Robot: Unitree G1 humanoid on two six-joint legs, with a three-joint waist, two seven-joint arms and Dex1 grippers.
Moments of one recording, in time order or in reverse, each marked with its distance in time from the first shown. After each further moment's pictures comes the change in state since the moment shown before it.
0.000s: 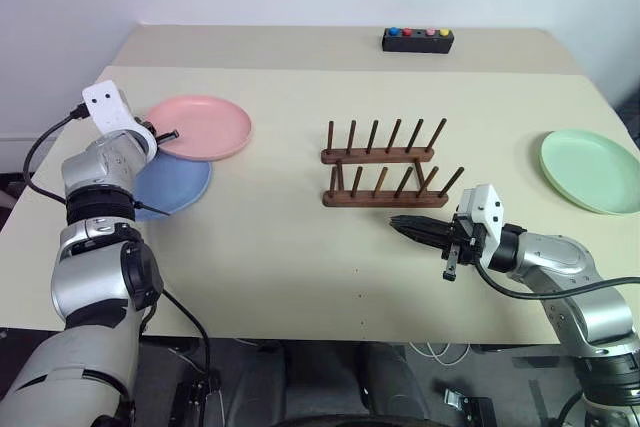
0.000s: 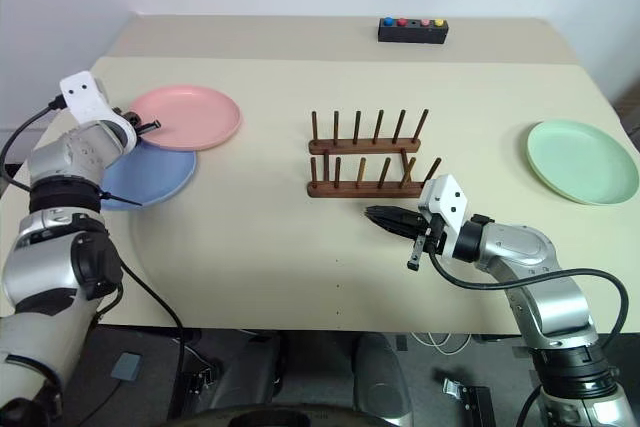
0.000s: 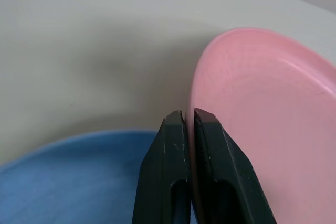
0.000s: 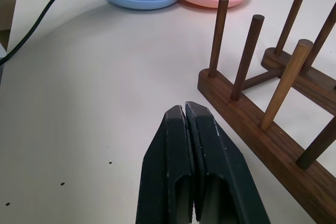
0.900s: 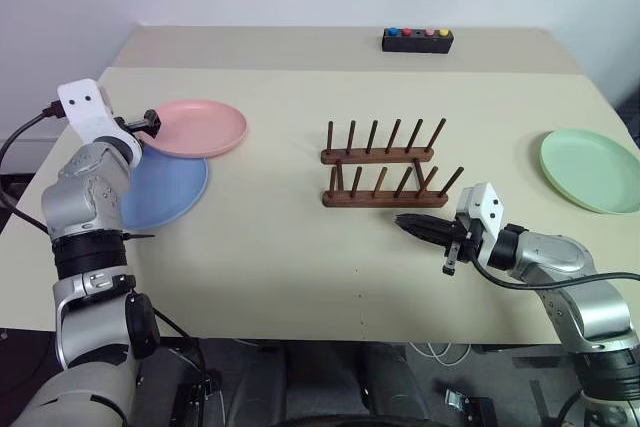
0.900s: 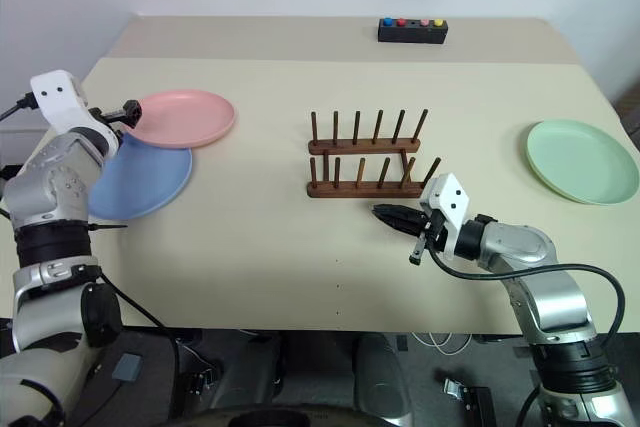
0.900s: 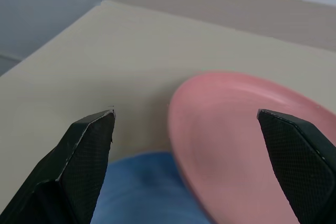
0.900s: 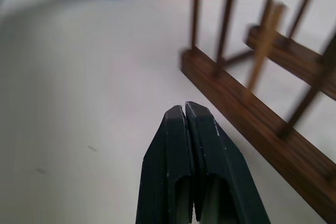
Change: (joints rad) left arm 0.237 -0.014 -0.005 -0.430 -0.023 0.064 -0.022; right arm -0.009 -0.003 -0.002 0.017 -0.001 0.039 -0.006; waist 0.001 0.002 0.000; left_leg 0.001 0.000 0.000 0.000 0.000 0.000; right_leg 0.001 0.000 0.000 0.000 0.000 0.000
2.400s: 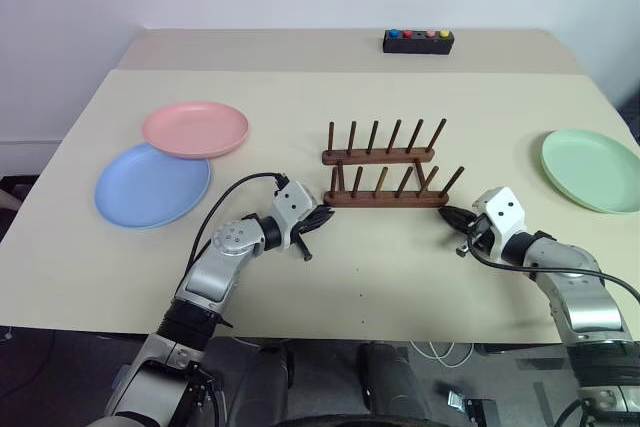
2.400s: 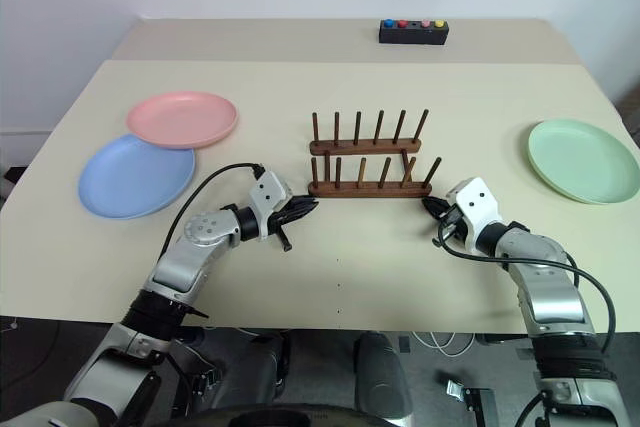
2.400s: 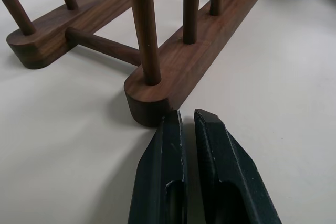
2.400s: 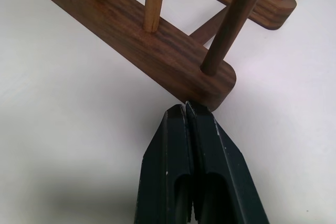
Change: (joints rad) left arm 0.388 -0.224 -0.657 -0.319 0.205 -0.438 -0.667; right arm -0.030 0.035 -0.053 0.391 -0.296 -0.227 -0.234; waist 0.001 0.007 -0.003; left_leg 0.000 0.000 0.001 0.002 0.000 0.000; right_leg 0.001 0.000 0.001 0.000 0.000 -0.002
